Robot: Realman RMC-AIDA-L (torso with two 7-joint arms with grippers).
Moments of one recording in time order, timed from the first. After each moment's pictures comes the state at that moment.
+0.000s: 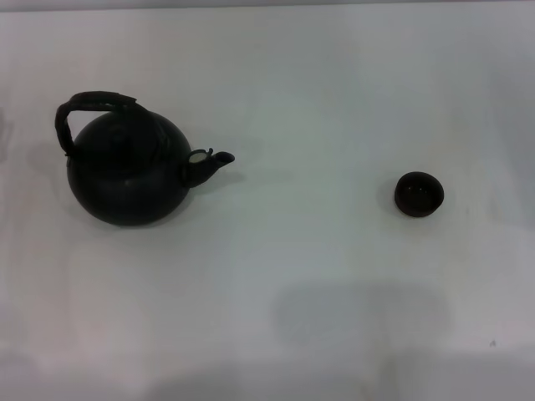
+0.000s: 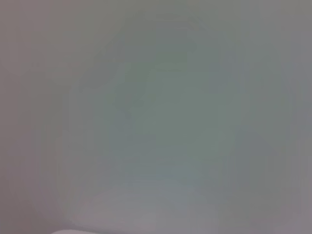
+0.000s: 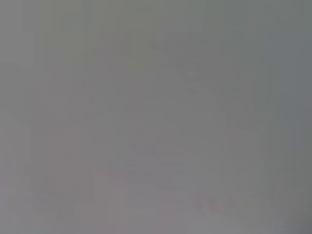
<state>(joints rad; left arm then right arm) -0.41 -2.08 0.54 -0.03 0.68 1.13 -0.27 0.37 2.01 -0.15 -0.03 2.03 1.16 -2.64</state>
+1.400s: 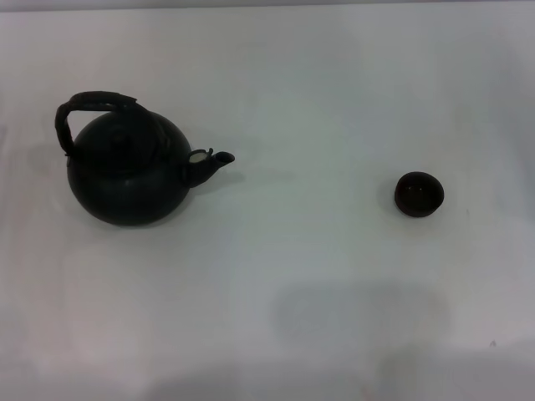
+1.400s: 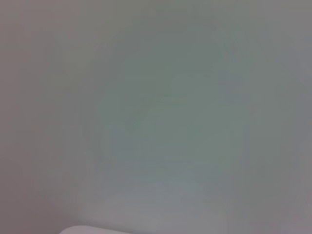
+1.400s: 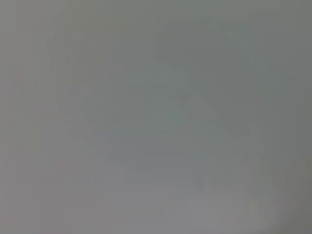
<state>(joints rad) -0.40 -2.08 0.53 -0.03 0.66 1.14 -0.27 0.38 2.00 -0.20 -0.07 2.03 1.07 -2.62</state>
